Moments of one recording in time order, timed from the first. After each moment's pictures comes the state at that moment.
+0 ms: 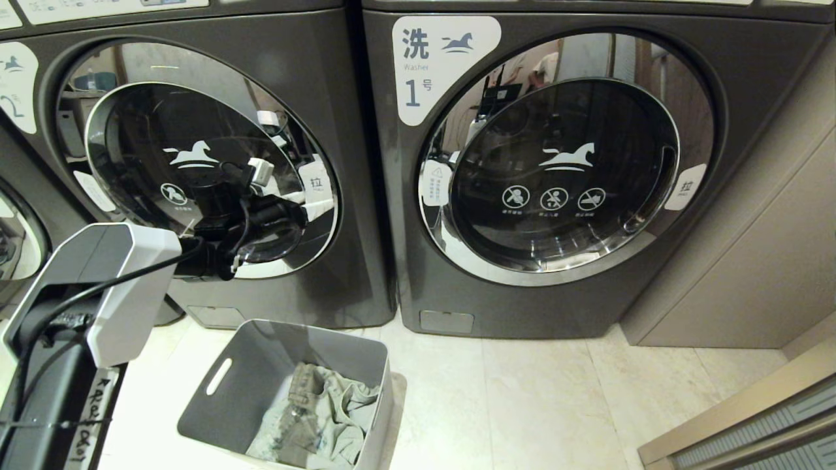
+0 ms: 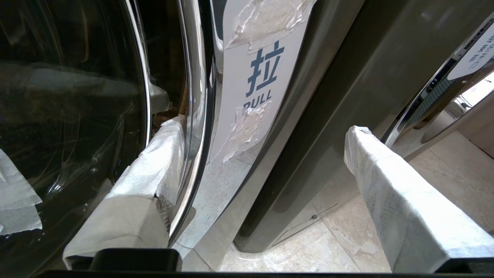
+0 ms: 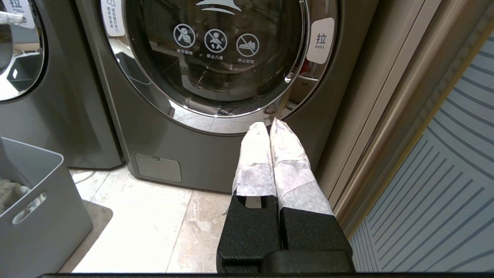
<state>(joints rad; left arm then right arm) -0.02 2.53 -1.92 -0.70 -0.76 -0.09 0.00 0.00 0.00 -0.28 0.04 -0.09</state>
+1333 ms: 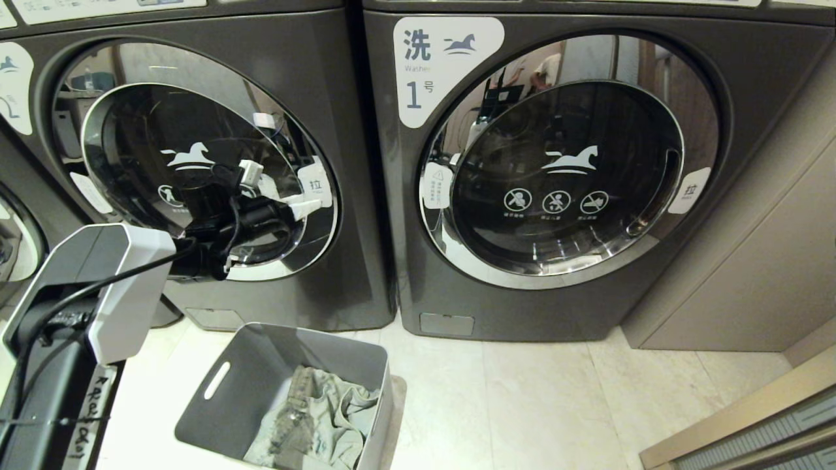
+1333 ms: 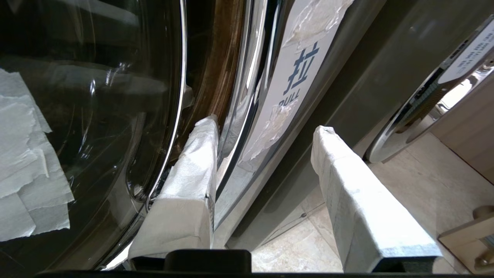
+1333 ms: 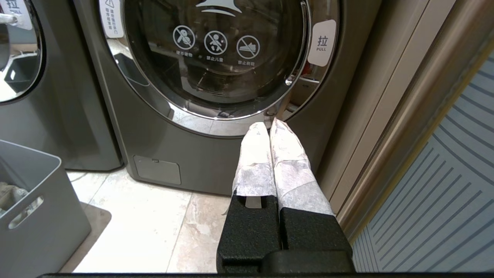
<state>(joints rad) -0.02 2.54 -1.92 -0.70 -0.89 -0.14 0.00 0.00 0.00 -0.28 0.04 -0.09</state>
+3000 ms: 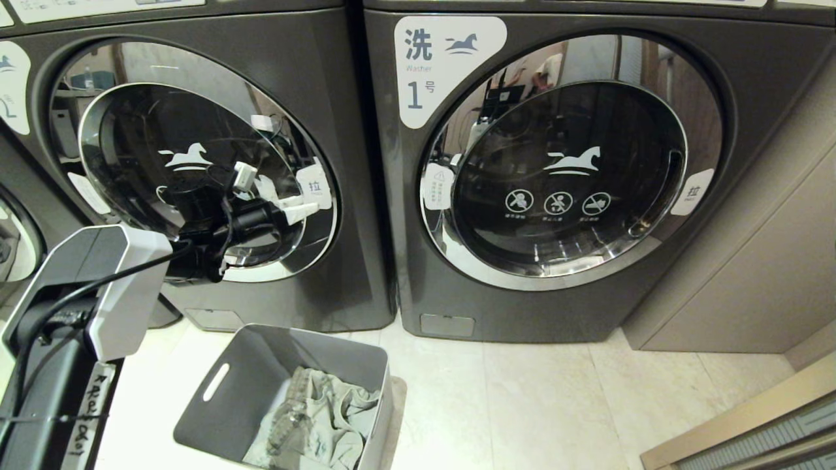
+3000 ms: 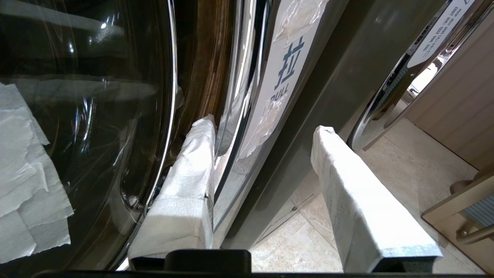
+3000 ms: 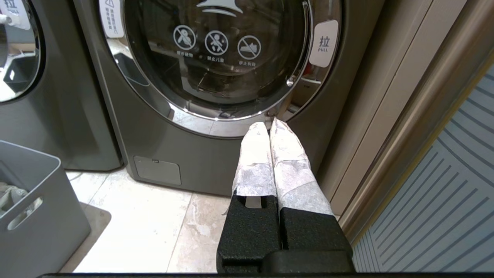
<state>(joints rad) -0.02 2.54 -1.91 -0.76 -1.05 -0.13 0.00 0.00 0.00 -0.28 0.04 -0.09</state>
